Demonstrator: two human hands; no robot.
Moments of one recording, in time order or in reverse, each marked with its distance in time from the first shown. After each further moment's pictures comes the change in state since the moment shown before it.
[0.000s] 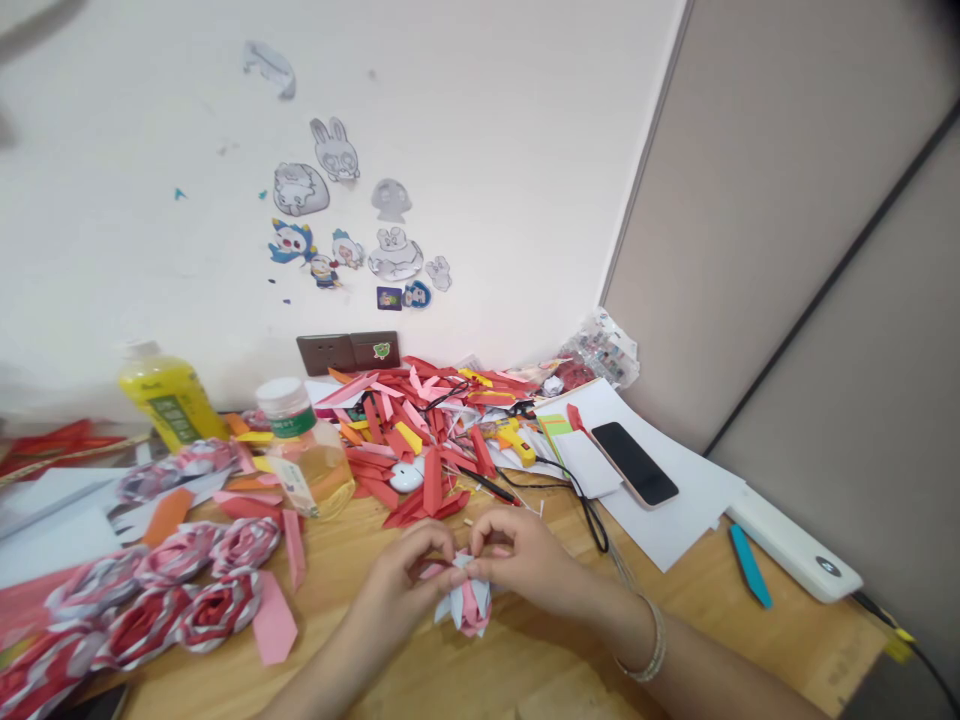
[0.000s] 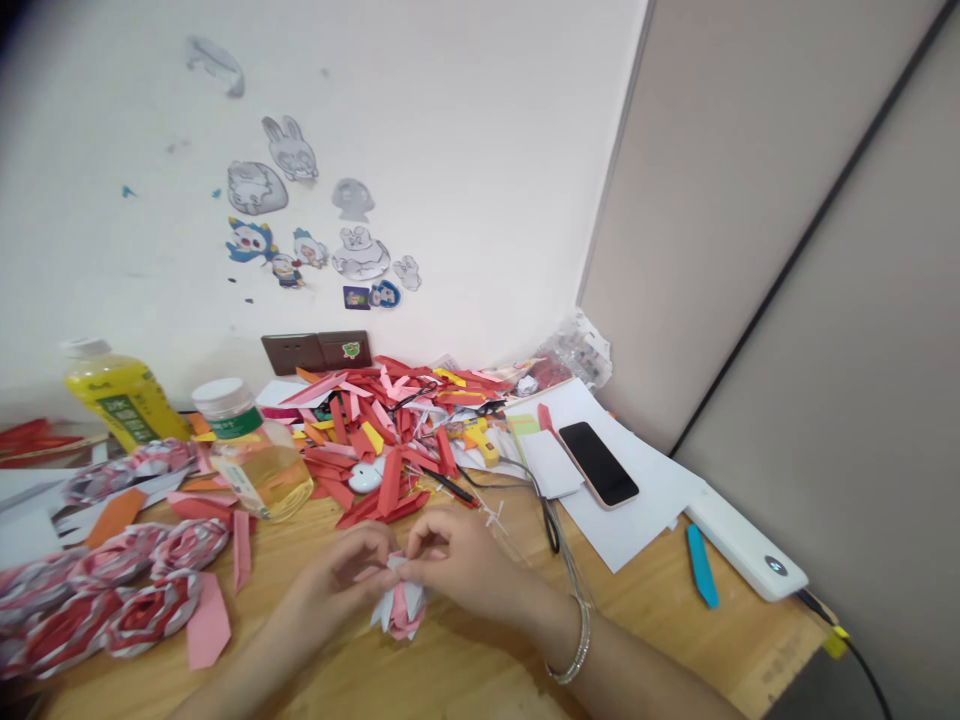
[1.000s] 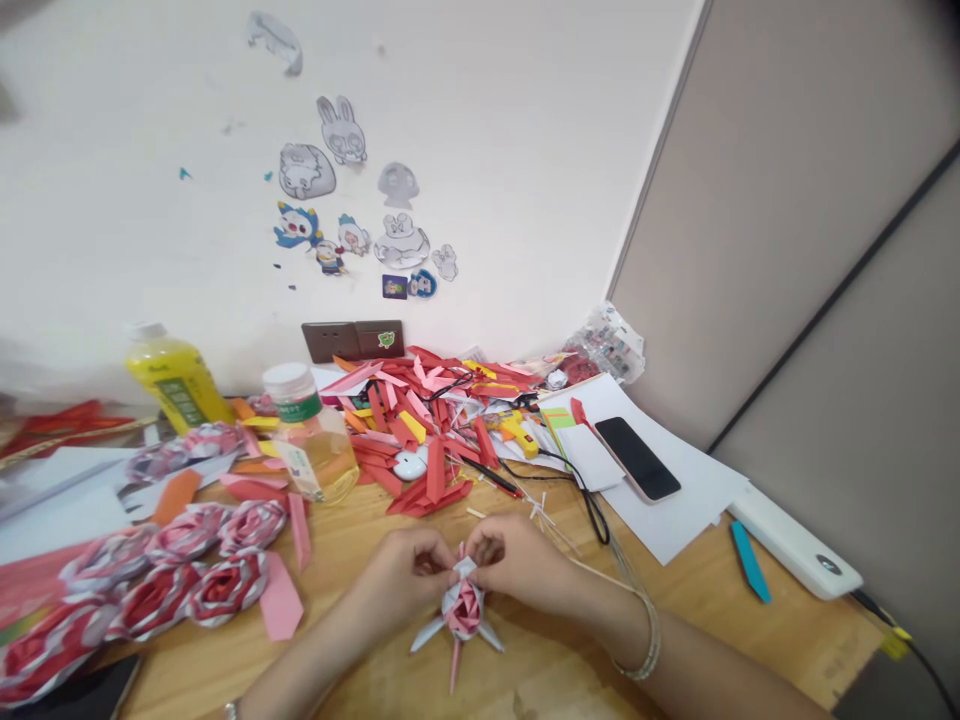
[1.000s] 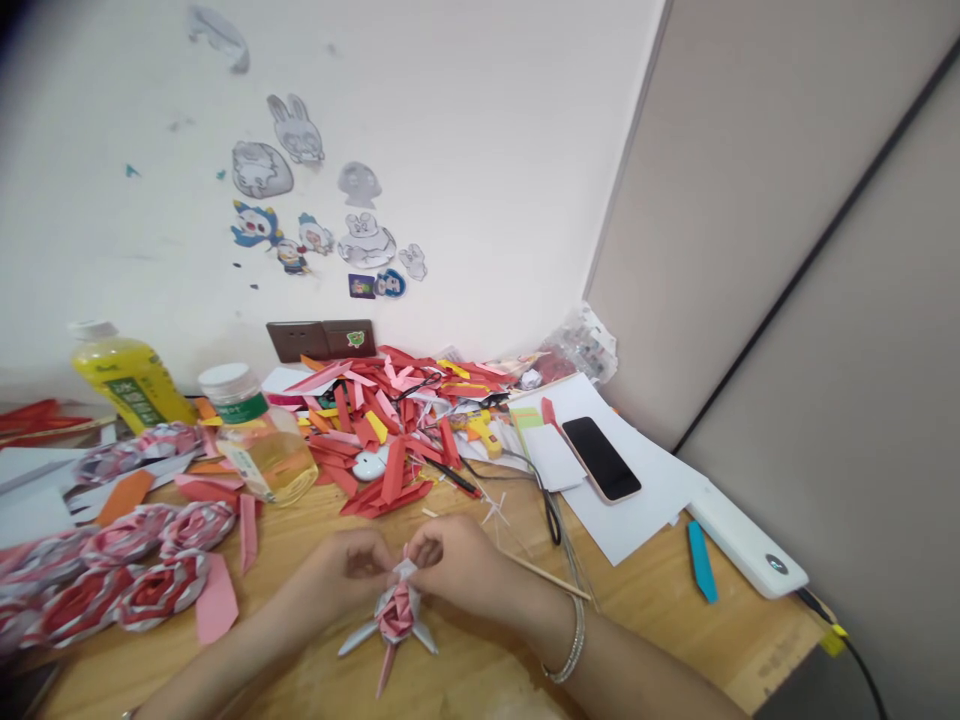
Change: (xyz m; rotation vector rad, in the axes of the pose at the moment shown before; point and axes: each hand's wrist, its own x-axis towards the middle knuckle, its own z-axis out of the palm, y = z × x) left_hand 0.002 0.003 -0.001 0.205 -0.082 -0.251; right_hand -0.002 0.029 0.016 0.038 -0.059 0.179
